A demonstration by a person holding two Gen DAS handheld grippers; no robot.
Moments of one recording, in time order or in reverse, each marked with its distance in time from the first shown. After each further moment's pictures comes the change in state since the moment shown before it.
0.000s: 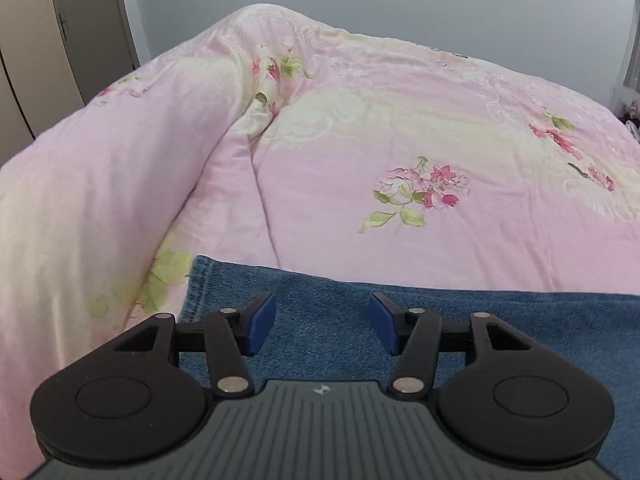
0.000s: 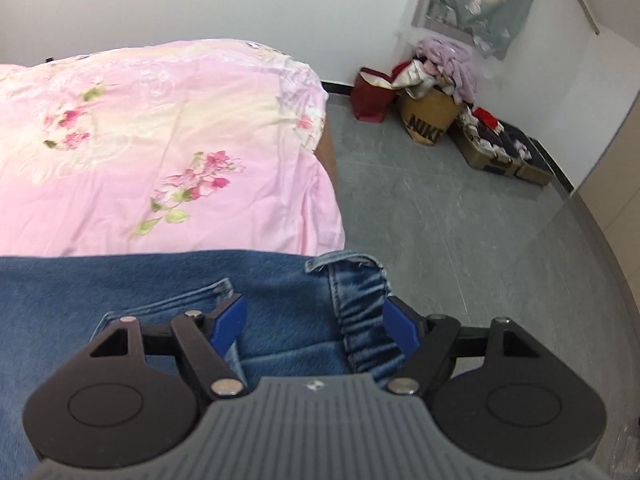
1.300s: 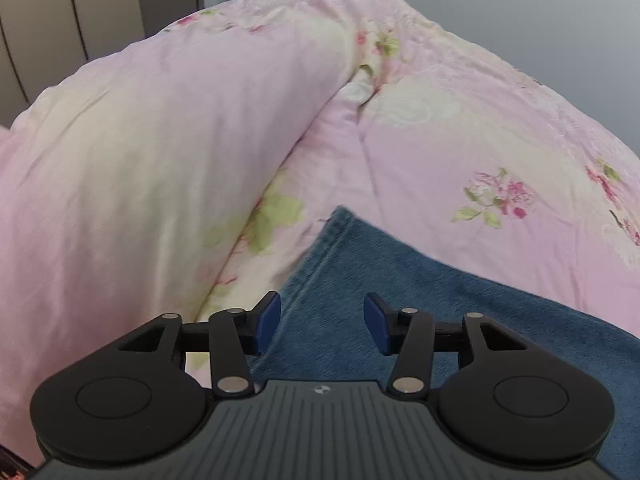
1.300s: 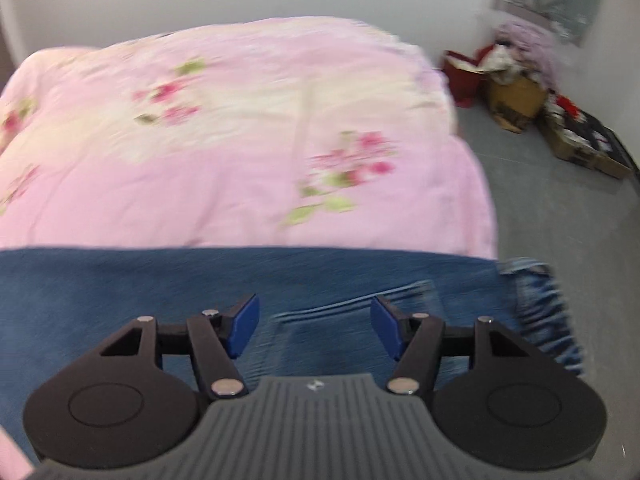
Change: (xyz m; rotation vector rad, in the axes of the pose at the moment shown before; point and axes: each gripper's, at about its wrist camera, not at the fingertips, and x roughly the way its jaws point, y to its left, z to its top) left arm -0.036 0.104 -0.020 -0.242 0.108 0.071; right arm 0.008 0.144 -0.014 -0.121 0.041 0.294
